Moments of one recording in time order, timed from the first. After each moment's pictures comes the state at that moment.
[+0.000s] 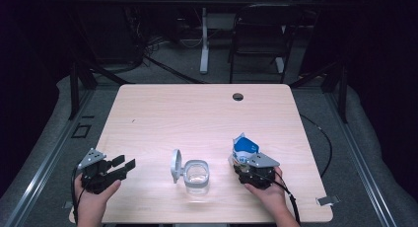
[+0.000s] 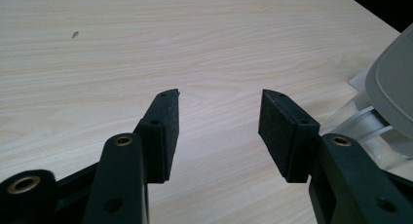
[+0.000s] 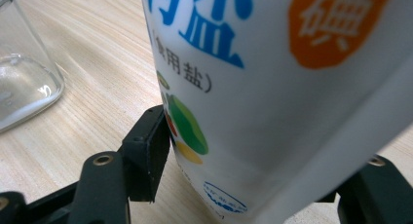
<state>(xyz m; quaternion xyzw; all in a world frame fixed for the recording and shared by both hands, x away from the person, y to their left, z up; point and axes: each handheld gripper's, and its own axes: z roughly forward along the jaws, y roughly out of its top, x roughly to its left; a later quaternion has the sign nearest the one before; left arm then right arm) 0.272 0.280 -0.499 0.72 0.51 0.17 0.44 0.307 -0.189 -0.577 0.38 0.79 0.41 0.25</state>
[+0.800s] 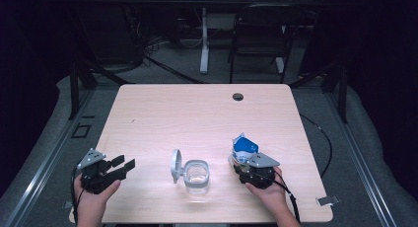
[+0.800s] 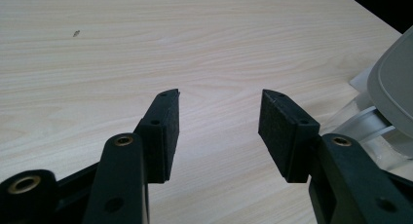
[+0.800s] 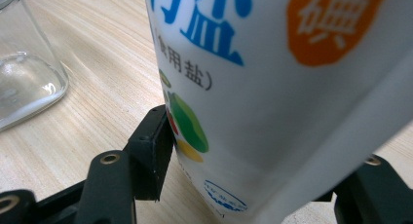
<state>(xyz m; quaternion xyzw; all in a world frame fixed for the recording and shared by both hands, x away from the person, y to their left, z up) 0.273 0.281 -0.500 0.72 0.51 0.17 0.44 0.308 -0.190 -0.576 0.37 0.80 0.41 0.25</state>
